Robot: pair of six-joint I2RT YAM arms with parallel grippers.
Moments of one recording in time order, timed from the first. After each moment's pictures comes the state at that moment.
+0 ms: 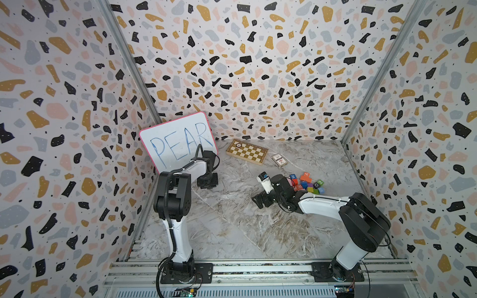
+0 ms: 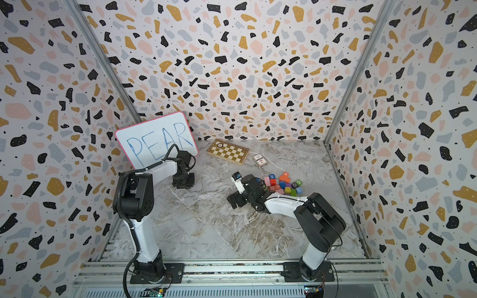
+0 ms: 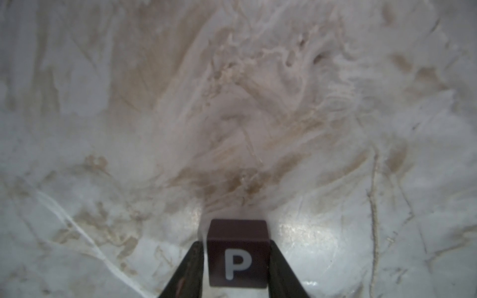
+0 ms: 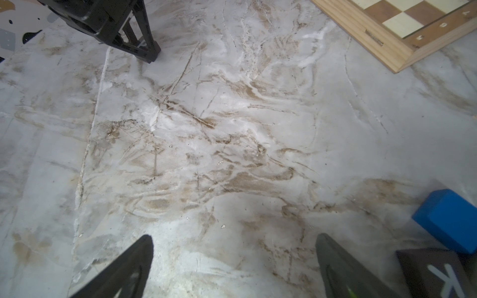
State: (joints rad) left arm -0.14 2.00 1.39 -0.76 -0.09 -0.27; right arm 0.75 1.67 0.88 0.10 -0.13 0.11
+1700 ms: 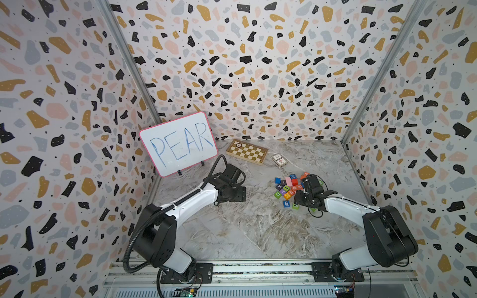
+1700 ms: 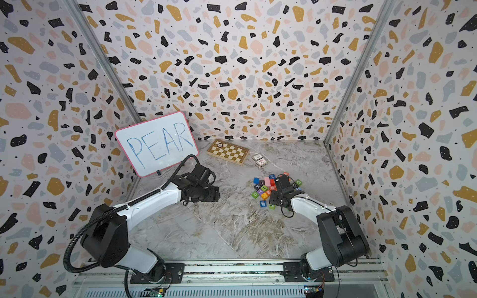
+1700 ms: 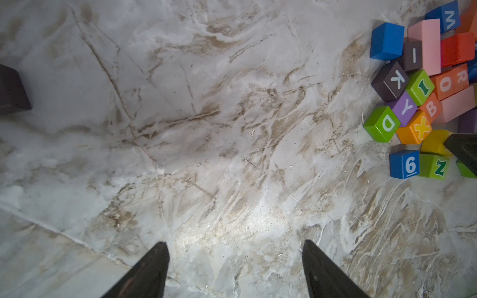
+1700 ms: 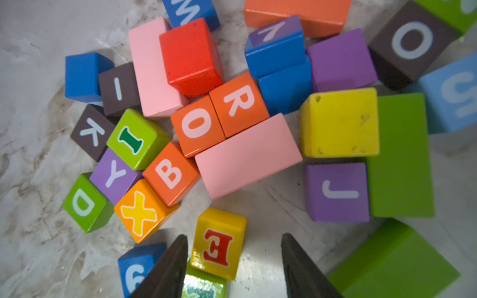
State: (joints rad) left arm -0.57 1.52 1.06 -0.66 0.04 -0.49; right arm 0.37 1.48 0.70 -0.26 0.08 0.52
